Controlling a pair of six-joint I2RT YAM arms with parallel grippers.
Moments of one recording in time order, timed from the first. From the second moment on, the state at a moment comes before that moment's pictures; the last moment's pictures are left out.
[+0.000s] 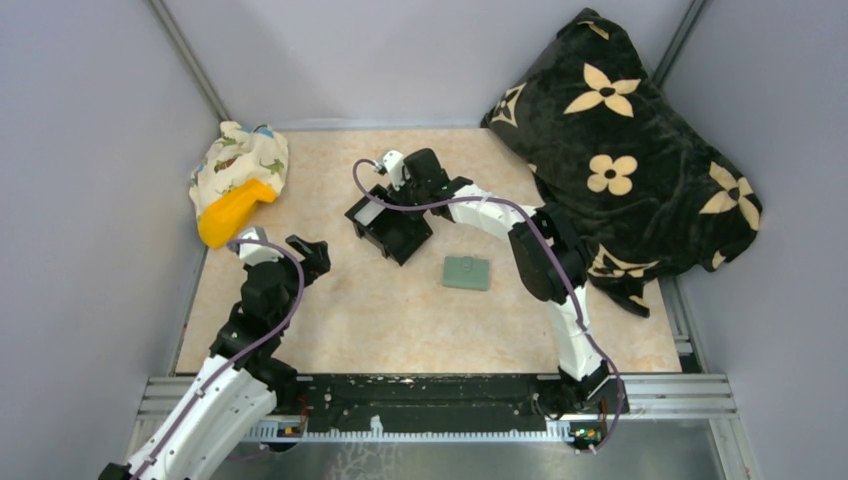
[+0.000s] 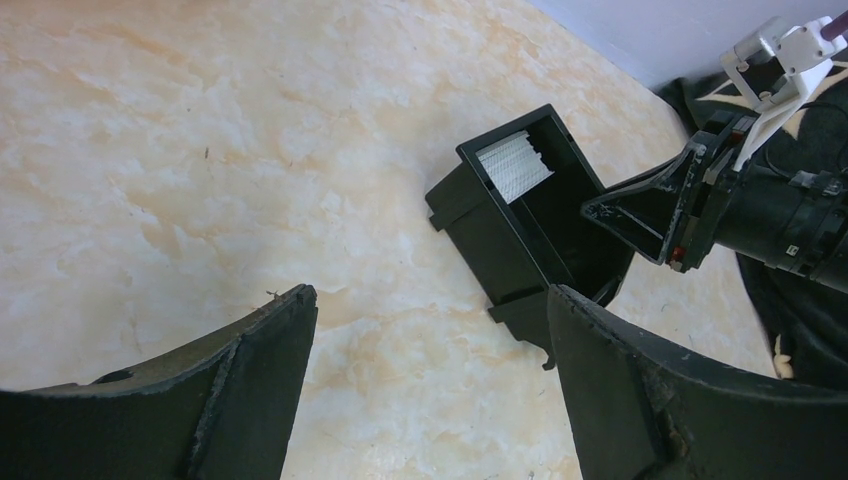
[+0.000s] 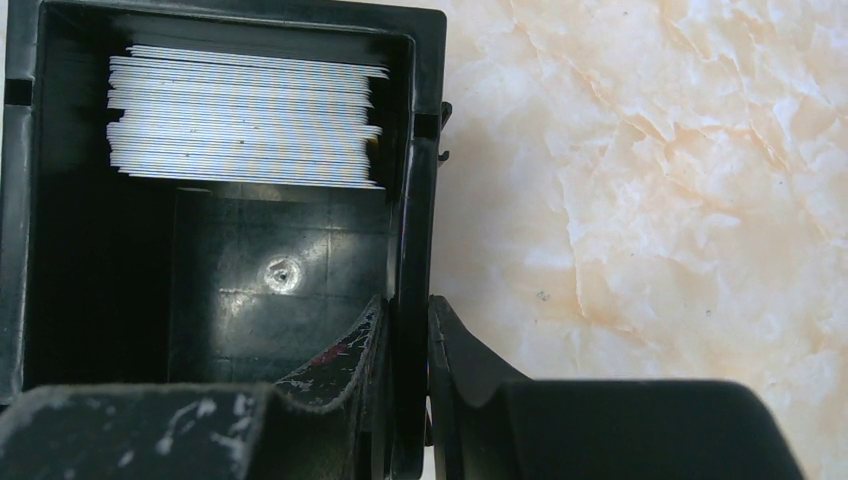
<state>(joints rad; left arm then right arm) -0.44 0.49 0.40 -0.18 -0.48 -0.66 0.68 2.14 1.66 -0.22 -0.12 -0.26</state>
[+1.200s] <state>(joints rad) -0.44 0.54 0.37 -0.10 -0.39 -0.62 0.67 1.77 1.25 0.07 -0.03 -0.22</state>
